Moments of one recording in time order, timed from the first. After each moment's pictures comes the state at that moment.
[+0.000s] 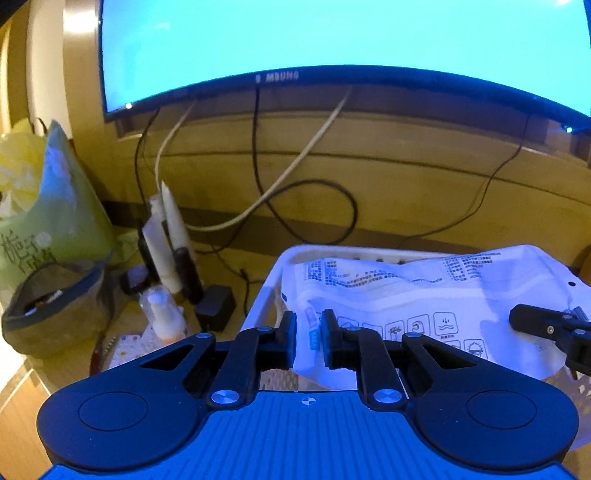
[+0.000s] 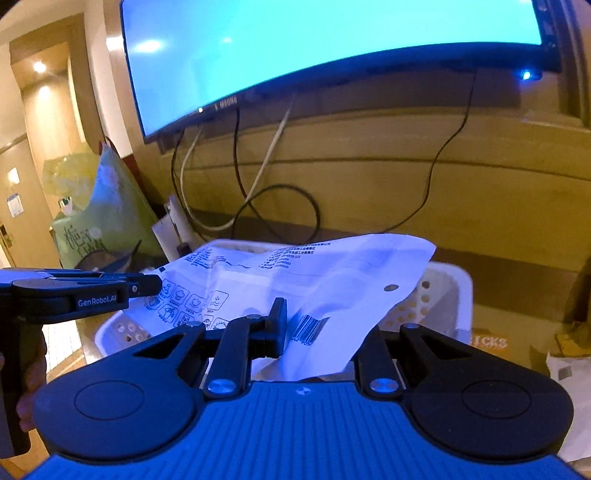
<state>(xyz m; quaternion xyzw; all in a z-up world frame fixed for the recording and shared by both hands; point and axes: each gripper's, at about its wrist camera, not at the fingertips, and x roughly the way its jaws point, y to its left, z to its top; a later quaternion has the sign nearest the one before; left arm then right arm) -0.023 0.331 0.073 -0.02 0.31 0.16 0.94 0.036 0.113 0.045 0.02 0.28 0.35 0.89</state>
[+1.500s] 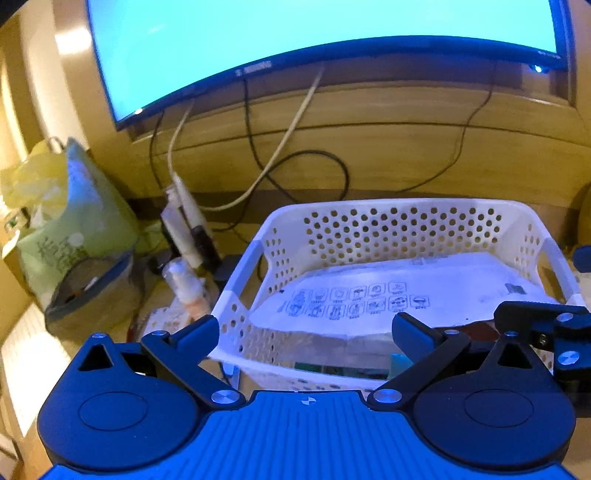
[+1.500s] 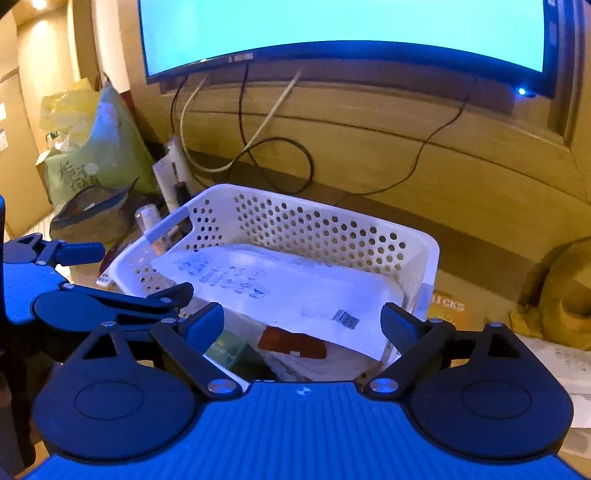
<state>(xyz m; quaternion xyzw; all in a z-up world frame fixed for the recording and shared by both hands) -0.059 0.261 0.083 0.03 0.35 0.21 0.91 -0.011 0.103 0.085 -0.07 0.34 0.33 0.88</state>
